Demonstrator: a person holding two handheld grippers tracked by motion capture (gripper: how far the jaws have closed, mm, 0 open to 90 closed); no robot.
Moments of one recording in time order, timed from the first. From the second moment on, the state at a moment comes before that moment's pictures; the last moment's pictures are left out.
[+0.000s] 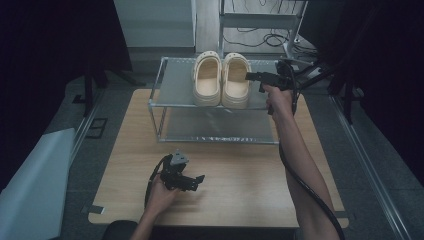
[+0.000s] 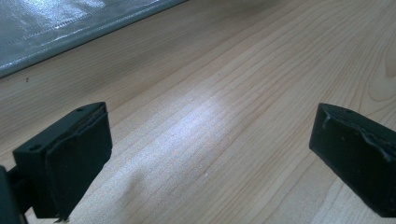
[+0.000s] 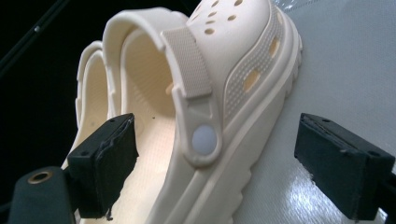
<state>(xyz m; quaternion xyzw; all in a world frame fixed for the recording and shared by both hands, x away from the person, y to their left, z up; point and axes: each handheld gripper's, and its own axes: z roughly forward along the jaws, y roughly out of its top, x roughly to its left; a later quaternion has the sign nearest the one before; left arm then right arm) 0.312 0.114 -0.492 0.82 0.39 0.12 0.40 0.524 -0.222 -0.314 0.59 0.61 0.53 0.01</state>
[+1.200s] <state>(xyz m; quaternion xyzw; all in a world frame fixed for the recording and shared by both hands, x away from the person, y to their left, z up) 0.311 0.111 -0.489 0.82 0.39 0.12 0.40 0.452 -0.253 -0.316 0.53 0.65 0.55 -0.03</state>
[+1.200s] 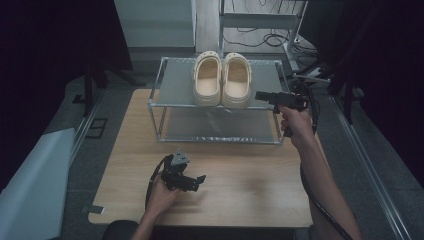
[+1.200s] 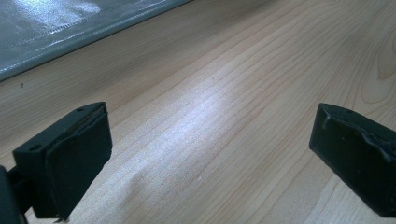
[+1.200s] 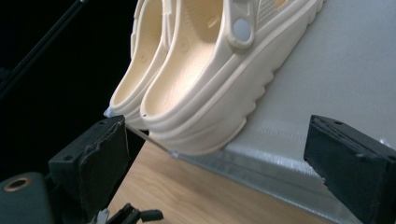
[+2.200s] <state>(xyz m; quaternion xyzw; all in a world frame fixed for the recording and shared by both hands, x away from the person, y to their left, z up) 0.310 0.114 -0.491 0.82 0.39 0.11 0.41 0.386 -0.269 -0.351 0.50 0.69 0.52 -0.03</state>
